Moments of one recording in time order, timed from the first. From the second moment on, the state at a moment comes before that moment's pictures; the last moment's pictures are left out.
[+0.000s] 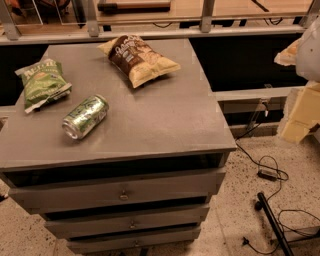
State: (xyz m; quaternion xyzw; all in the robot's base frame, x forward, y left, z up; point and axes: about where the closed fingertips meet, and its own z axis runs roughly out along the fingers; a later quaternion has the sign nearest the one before) arm 0.438 -0.216 0.977 -0.60 0.78 -0.04 0.16
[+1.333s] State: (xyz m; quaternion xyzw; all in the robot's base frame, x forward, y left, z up) arm 0.523 -0.093 0.987 -0.75 0.65 -0.07 0.14
